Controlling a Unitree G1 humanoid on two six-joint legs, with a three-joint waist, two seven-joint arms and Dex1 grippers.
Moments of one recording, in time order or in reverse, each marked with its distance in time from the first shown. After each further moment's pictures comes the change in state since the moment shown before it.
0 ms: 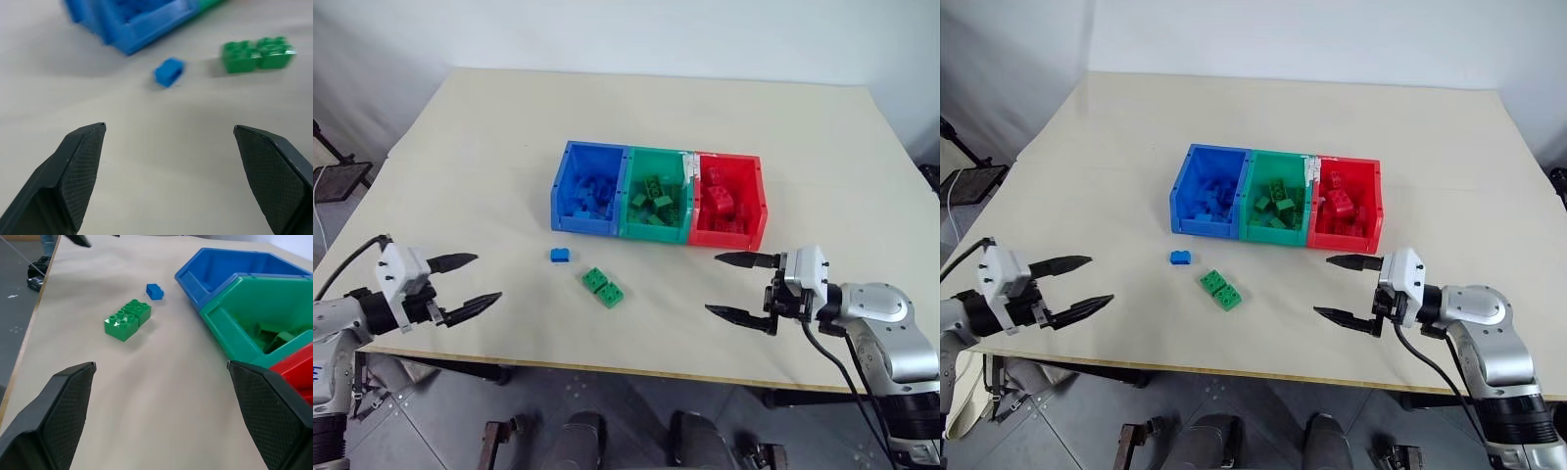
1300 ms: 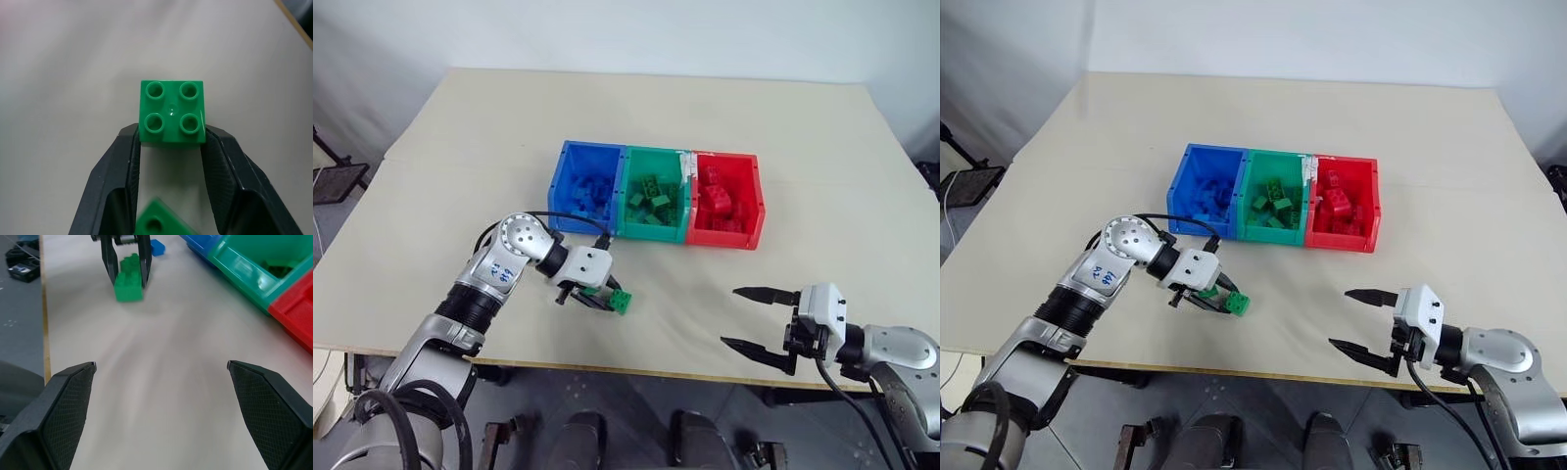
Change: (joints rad) left arm -0.731 -0.260 -0.707 0.449 0.388 -0.284 -0.283; right arm 0.333 -0.043 -0.105 -0.218 0.020 0.078 -0.121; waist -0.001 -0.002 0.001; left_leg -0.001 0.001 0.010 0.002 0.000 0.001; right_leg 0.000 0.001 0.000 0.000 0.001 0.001
